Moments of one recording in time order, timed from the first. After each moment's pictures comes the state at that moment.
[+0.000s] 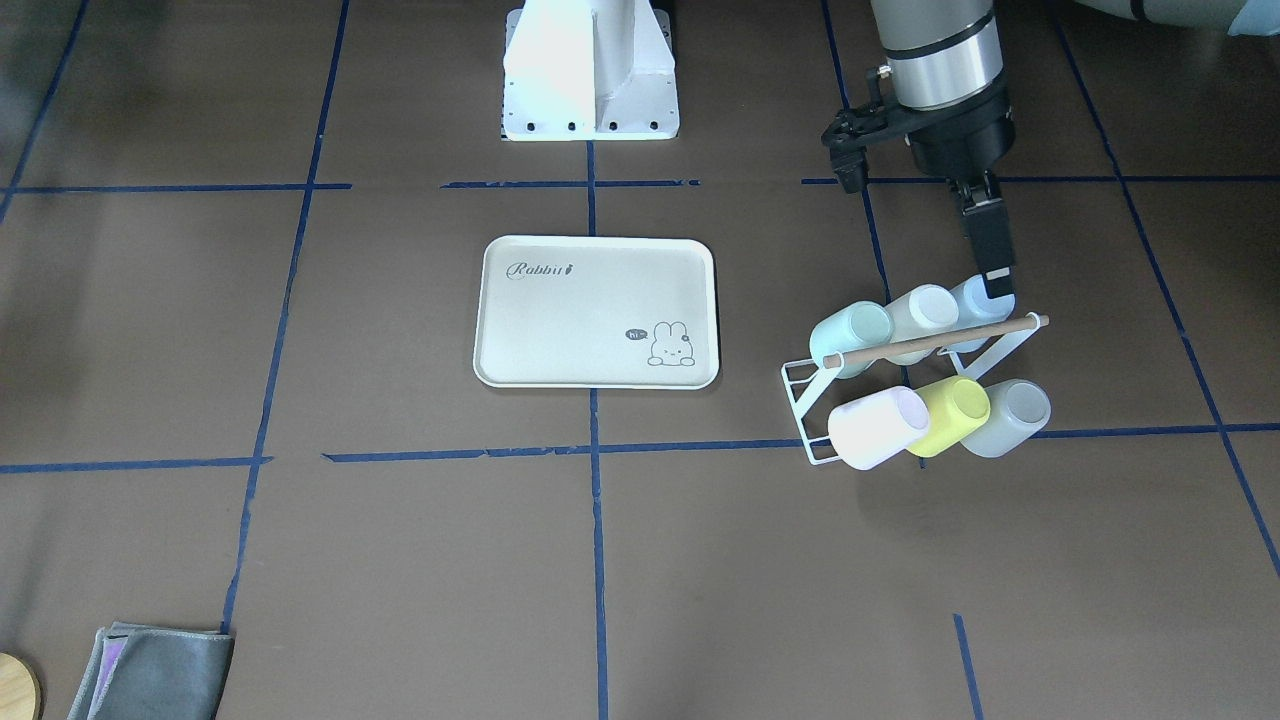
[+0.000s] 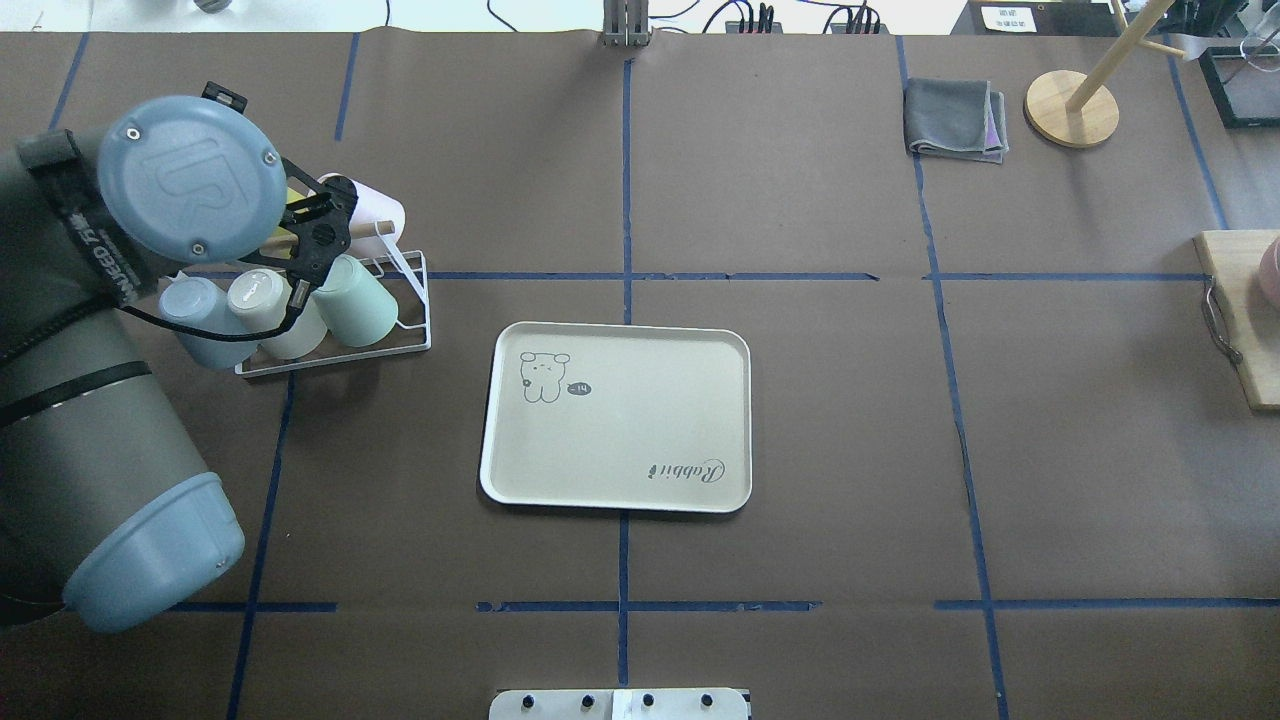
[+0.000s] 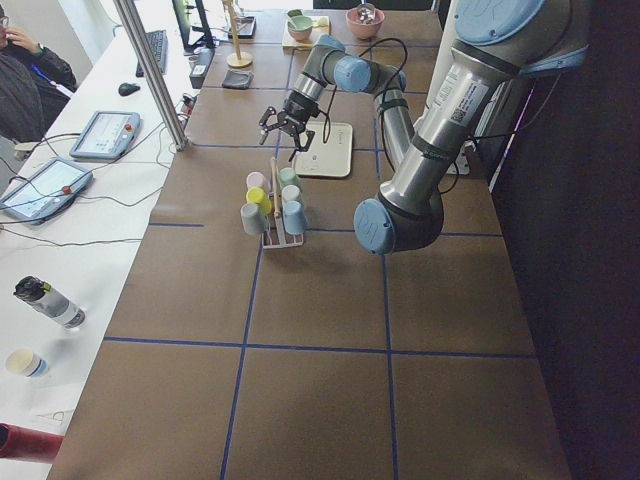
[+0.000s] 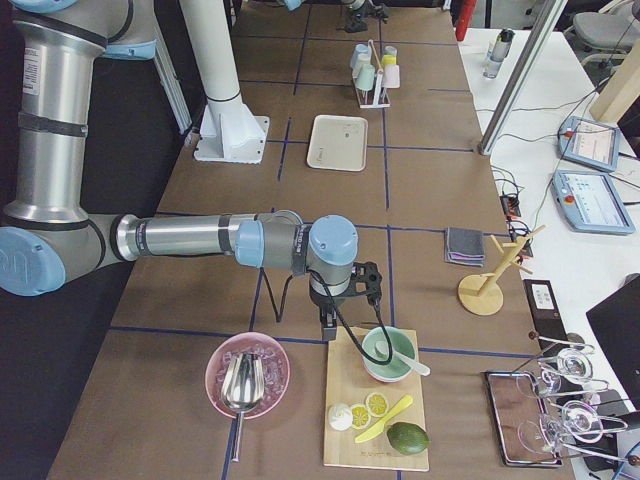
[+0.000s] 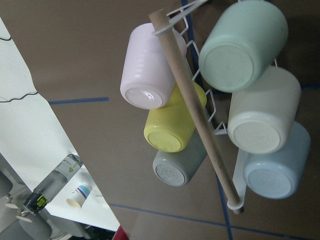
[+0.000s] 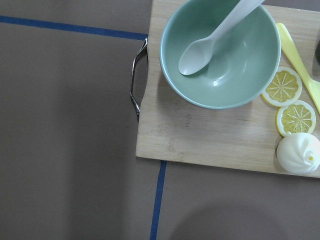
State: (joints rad) left arm -0.65 -2.14 -2.13 -0.86 -1.21 0.83; right arm 1.58 -1.75 1.84 -1.71 2.33 -0.16
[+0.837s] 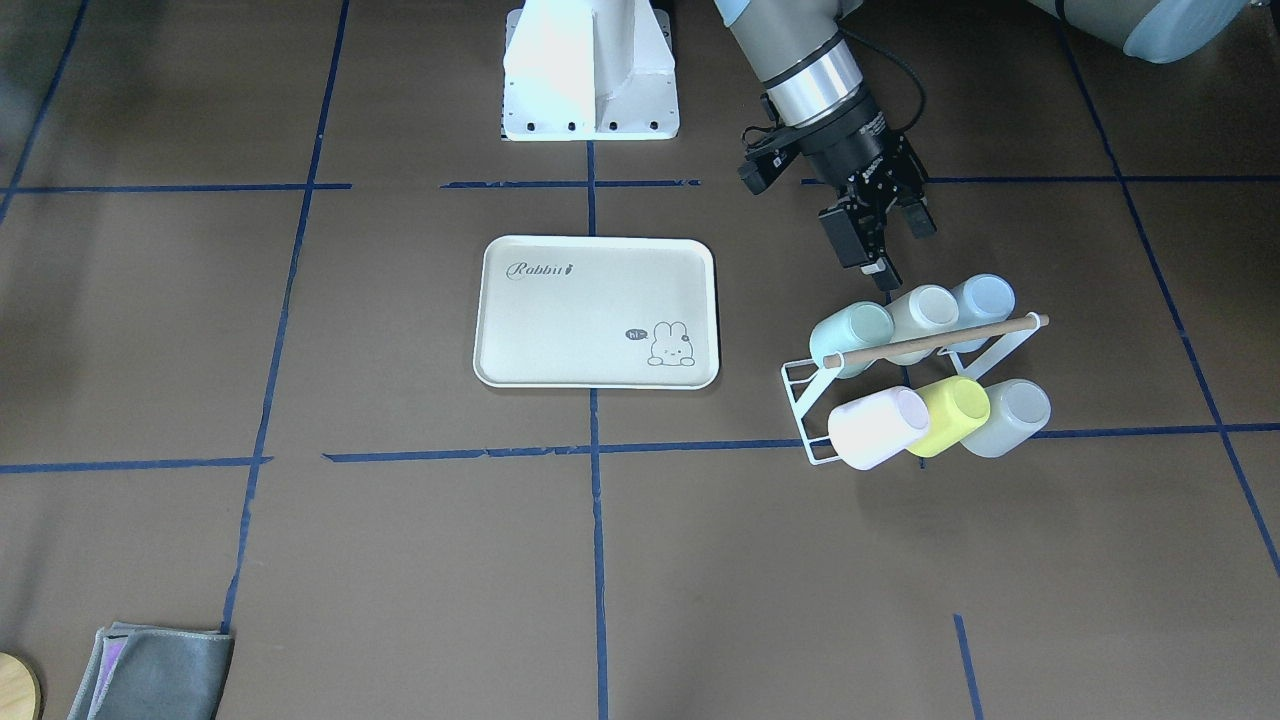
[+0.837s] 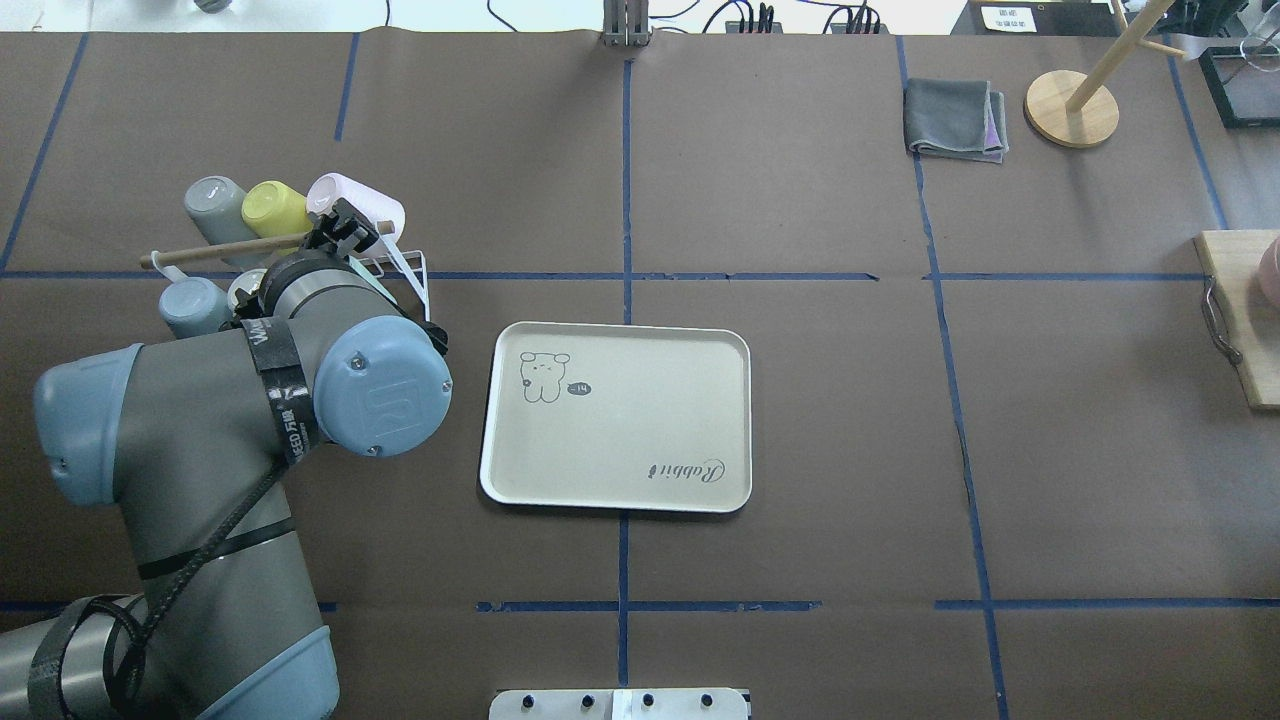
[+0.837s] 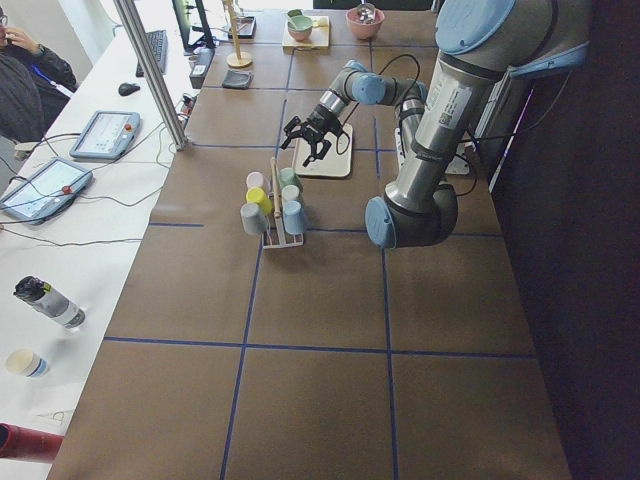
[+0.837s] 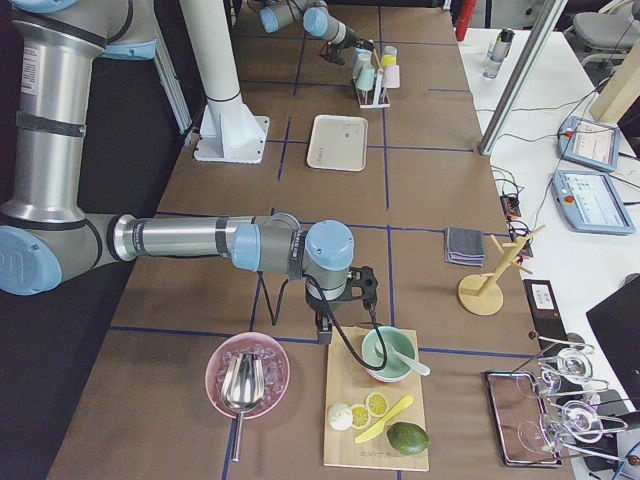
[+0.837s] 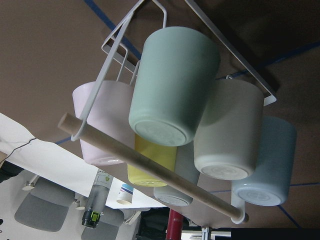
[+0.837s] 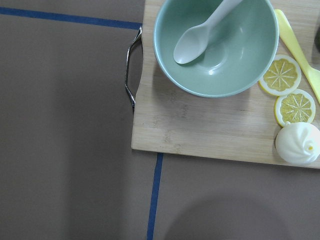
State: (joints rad) left arm -0.44 -2.14 -2.04 -0.85 -0.99 0.88; right arm 1.58 -1.77 1.84 -1.70 2.33 -0.16
